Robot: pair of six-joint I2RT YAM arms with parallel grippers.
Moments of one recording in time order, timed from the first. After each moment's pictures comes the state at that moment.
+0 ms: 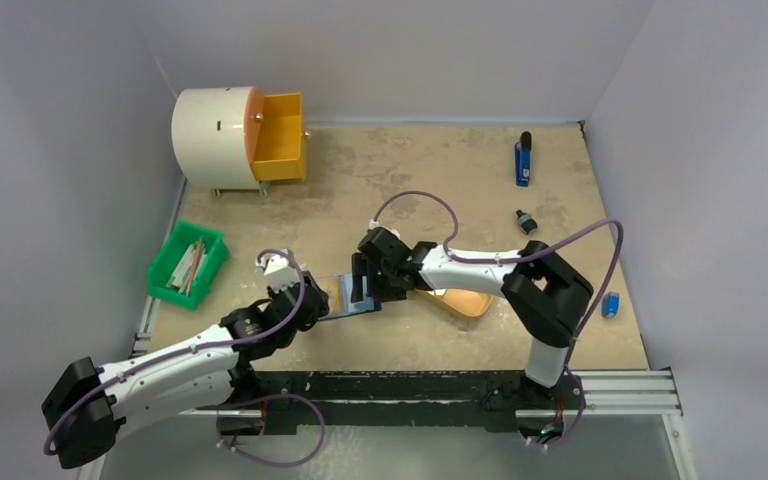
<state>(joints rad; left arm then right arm) -0.92 0.81 0.35 -0.33 -0.60 -1.05 0.96 1.79 1.08 -0.33 0.01 0.88</state>
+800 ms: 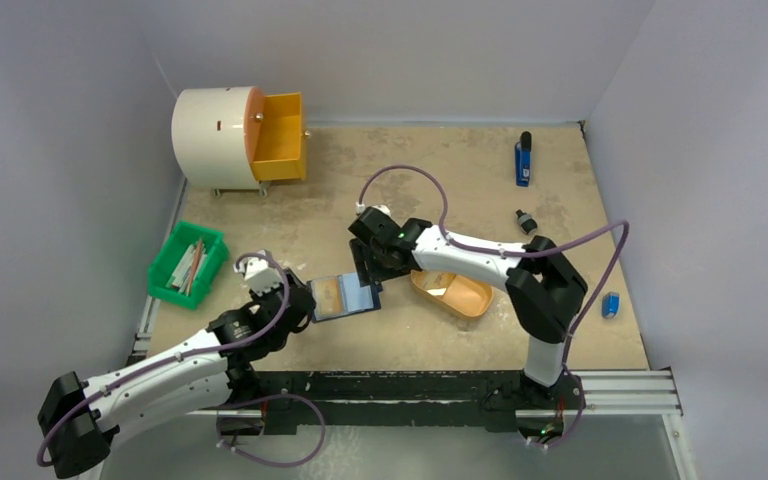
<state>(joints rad) -0.92 0.70 0.37 -0.50 -0.77 -1.18 0.94 1.82 1.33 -0.62 0.17 0.60</state>
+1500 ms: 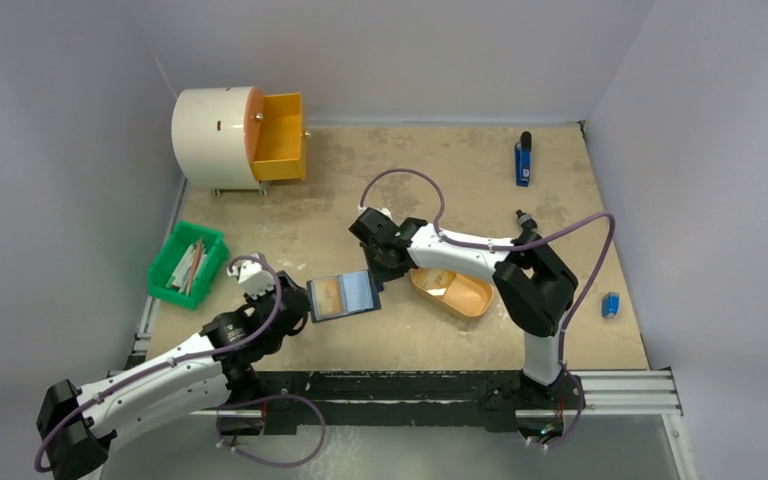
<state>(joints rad) -0.92 0.65 0.37 -0.58 -0.77 -1.22 0.92 1.90 1.35 -0.62 0.17 0.58</state>
